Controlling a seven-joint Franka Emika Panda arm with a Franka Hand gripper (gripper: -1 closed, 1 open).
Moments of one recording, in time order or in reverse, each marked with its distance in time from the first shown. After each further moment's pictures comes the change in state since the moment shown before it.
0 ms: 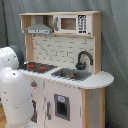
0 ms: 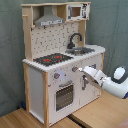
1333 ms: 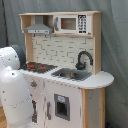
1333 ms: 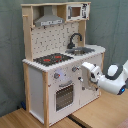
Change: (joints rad) arm -0.104 0.000 0.001 0.006 -0.028 0.124 0.393
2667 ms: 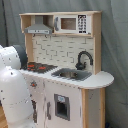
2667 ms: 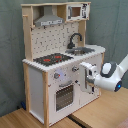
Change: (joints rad) arm -0.160 -0.001 0.055 0.001 -0.023 0.168 0.310
